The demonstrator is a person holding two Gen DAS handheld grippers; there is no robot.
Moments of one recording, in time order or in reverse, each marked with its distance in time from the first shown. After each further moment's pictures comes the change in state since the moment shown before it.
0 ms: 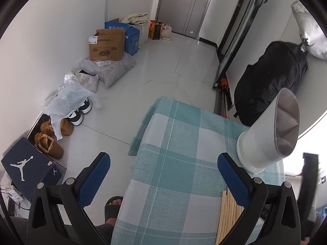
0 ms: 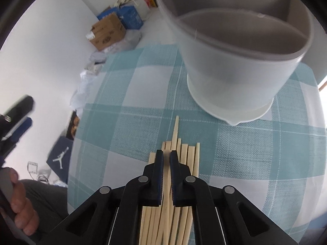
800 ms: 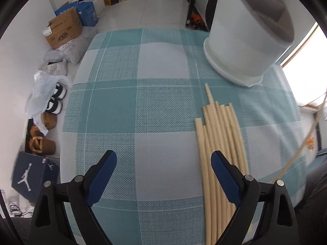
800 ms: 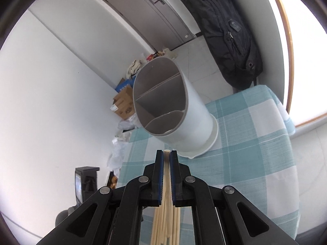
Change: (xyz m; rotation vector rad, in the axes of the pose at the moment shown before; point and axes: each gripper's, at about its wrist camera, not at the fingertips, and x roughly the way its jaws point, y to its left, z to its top) left arm 0.052 -0.074 -0.068 0.312 0.333 0.020; right arm -0.128 -0.083 -0.036 0.200 -0.392 0.225
